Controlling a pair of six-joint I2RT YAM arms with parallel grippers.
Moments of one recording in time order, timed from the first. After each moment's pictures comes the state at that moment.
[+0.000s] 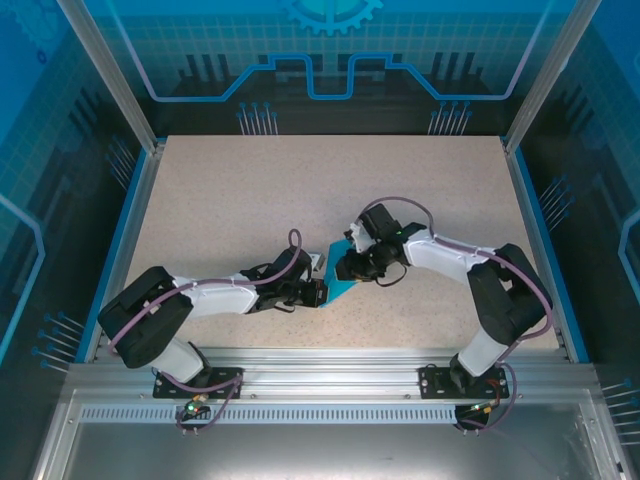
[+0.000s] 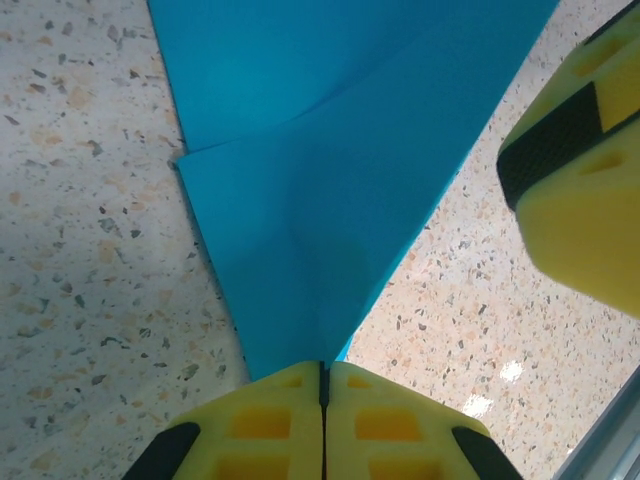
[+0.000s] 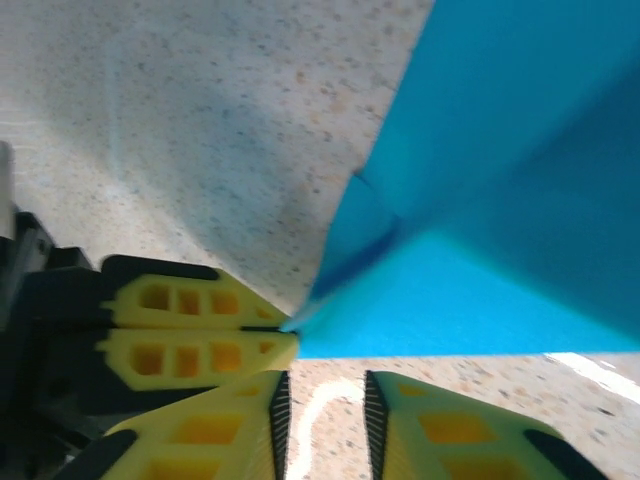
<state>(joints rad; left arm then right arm) -0.76 1.53 0.62 0.03 0.24 -0.66 0.58 1.66 0.99 -0.48 -0.56 0.50</state>
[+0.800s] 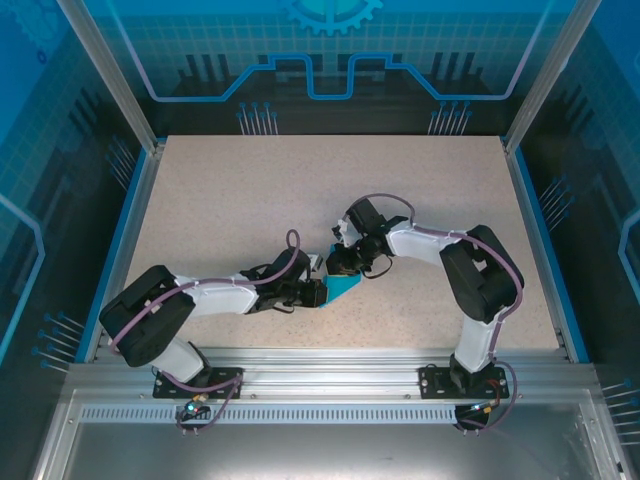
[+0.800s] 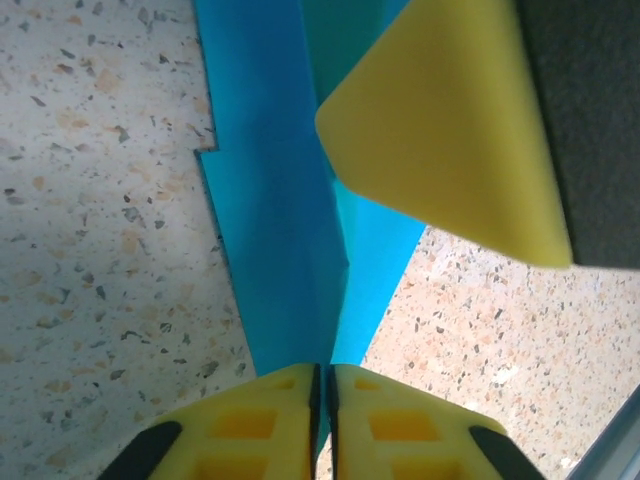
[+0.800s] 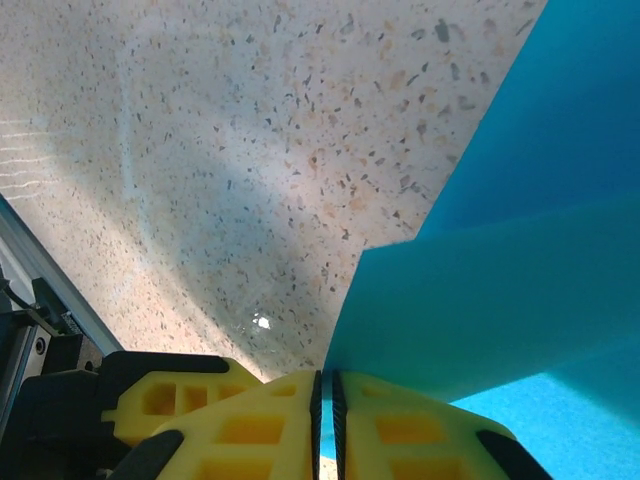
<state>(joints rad) -0.75 1.54 0.60 0.05 0.24 -0.68 0.58 1.84 1.10 -0.43 -0.60 0.51</state>
